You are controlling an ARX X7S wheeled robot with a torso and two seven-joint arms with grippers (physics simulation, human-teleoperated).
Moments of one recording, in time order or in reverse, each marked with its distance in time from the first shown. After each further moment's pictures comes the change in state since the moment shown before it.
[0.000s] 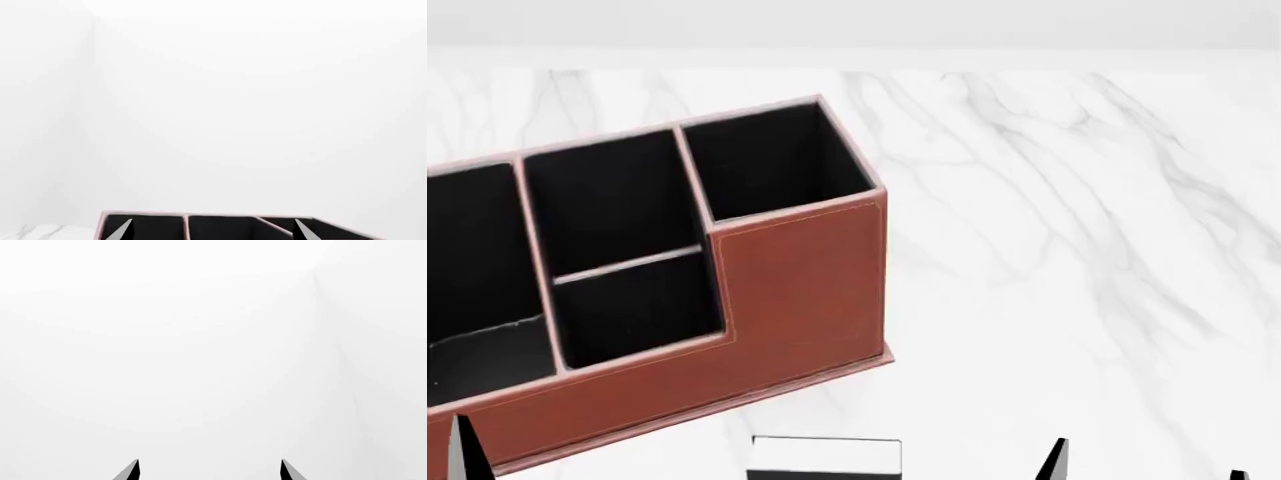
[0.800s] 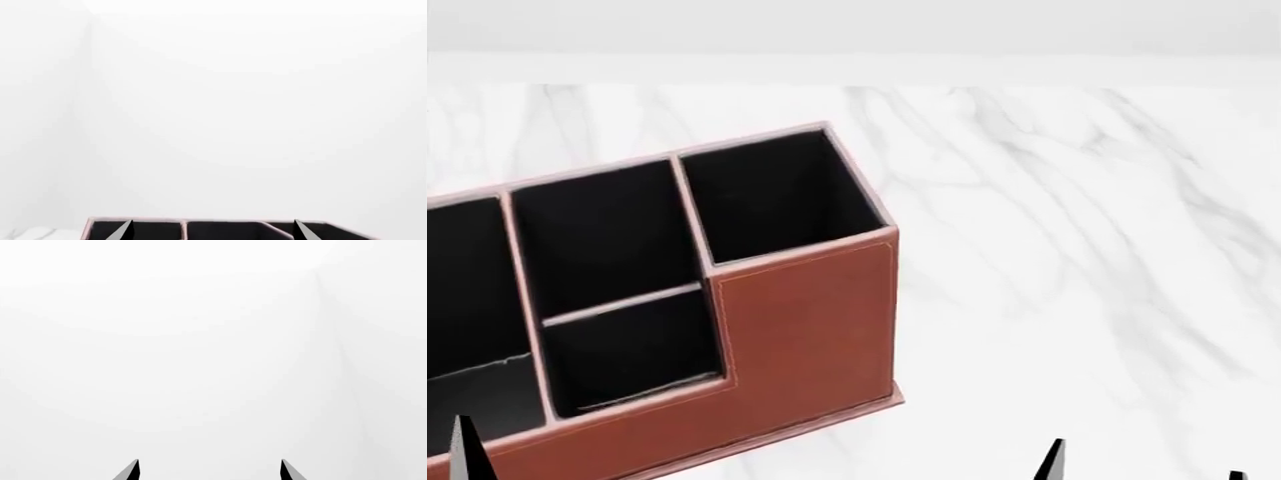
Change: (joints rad) left arm 0.001 -0.009 0.011 0.008 0.004 -0.006 -0.013; right arm 0.000 0.007 -0.006 -0.002 -0.024 0.007 0.021
